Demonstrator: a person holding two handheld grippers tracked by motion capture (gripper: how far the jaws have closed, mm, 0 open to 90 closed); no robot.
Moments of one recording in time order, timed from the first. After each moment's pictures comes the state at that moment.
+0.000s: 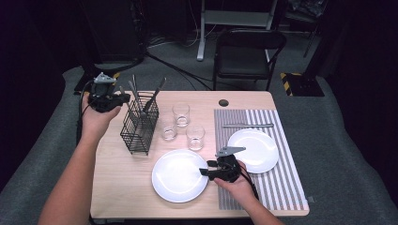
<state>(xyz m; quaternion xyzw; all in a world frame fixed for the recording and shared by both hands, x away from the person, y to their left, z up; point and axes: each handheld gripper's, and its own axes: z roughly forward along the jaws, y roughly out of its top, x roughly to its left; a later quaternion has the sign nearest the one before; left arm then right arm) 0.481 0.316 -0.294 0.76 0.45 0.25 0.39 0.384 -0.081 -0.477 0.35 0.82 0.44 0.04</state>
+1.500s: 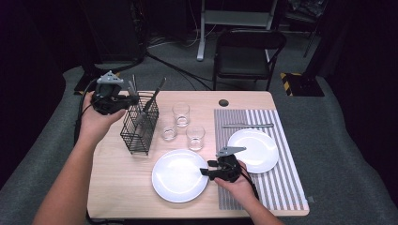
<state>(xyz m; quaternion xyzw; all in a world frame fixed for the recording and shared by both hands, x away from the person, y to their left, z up) 0.450 0.286 -0.265 0.81 0.38 0.22 0.40 0.385 -0.082 -0.478 0.36 0.82 0.44 0.04</state>
